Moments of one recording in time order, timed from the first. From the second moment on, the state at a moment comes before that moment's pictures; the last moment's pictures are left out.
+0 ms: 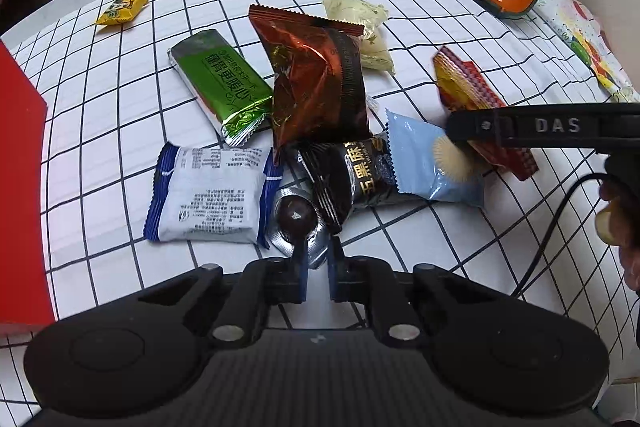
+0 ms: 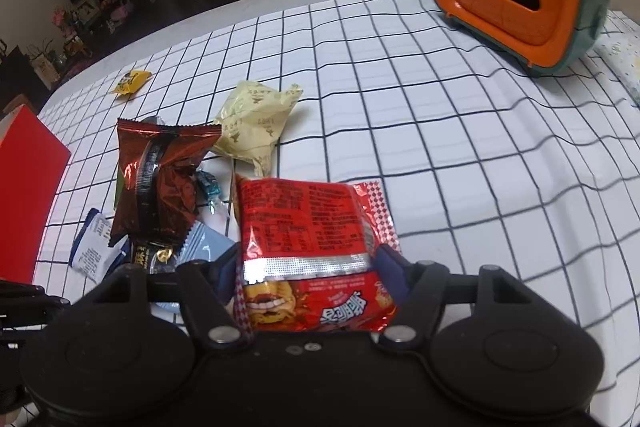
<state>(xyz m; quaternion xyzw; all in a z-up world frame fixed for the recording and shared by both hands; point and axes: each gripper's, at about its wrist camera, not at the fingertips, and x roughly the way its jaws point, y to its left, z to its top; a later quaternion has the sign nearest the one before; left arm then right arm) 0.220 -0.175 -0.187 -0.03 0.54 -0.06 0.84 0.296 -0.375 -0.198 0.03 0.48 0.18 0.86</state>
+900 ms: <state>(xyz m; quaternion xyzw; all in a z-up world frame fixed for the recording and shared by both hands) 0.179 -0.155 -0.175 -0.03 0.53 -0.04 0.85 0.235 -0.407 -0.168 0.09 0.47 0.21 0.85</state>
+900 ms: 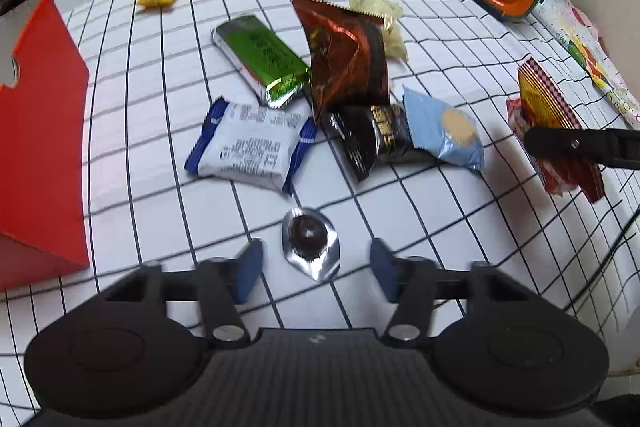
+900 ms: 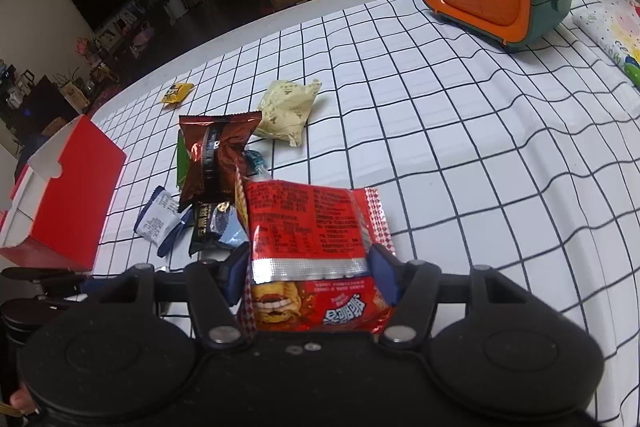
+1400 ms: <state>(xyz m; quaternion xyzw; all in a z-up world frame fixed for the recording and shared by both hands) 0.193 -0.172 -0.191 0.02 0.54 -0.03 0.84 0.224 -0.404 -0.165 0.09 0.47 0.21 0.85</state>
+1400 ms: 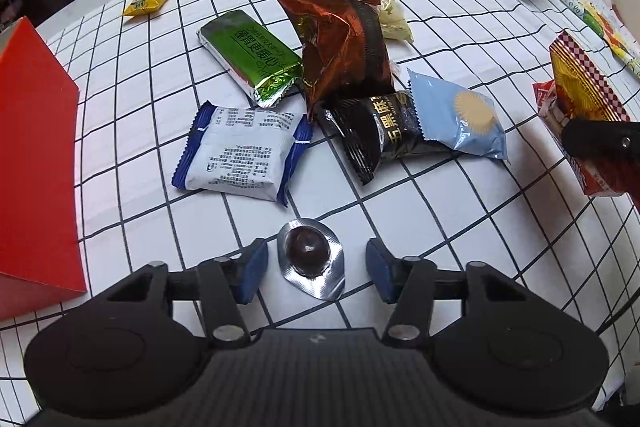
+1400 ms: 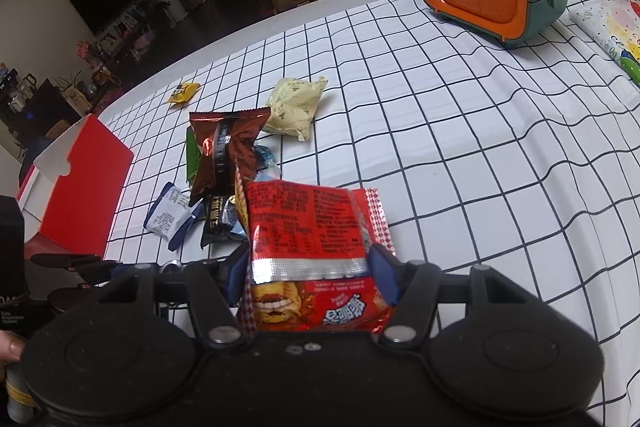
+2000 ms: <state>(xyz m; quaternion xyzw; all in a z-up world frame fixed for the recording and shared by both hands) 0.173 -0.142 -0.160 -0.03 0.51 -0.01 0.86 0.204 -0.382 -0.142 0.06 0.46 0.21 0.86</state>
